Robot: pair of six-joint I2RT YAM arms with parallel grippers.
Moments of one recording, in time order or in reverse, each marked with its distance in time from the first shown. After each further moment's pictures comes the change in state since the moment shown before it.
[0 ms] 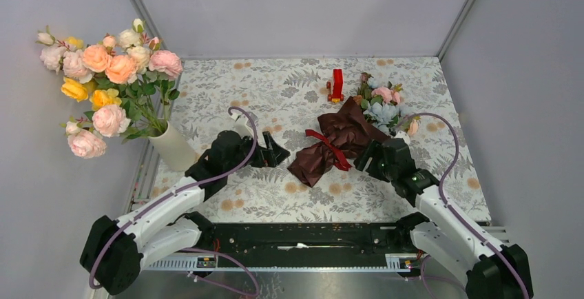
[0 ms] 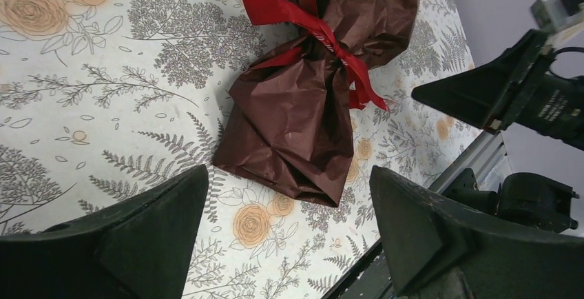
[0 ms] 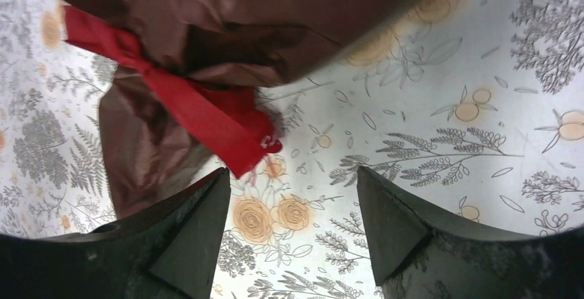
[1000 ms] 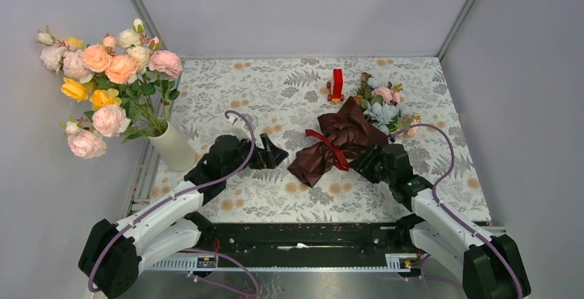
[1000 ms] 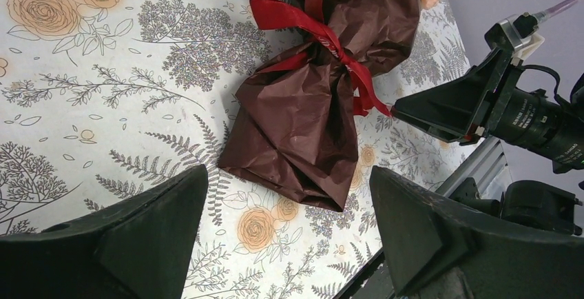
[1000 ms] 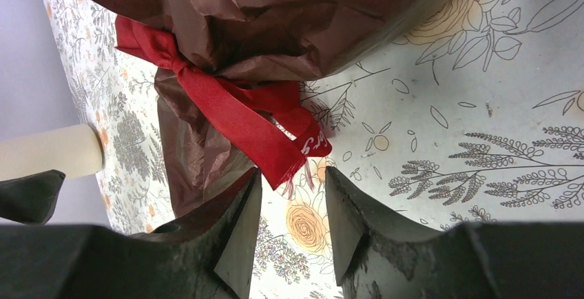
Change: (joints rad) left arm -0.011 -0.006 -0.056 0.072 -0.026 -0.022; right arm -0.053 0.063 -0.167 0.302 -0.187 0.212
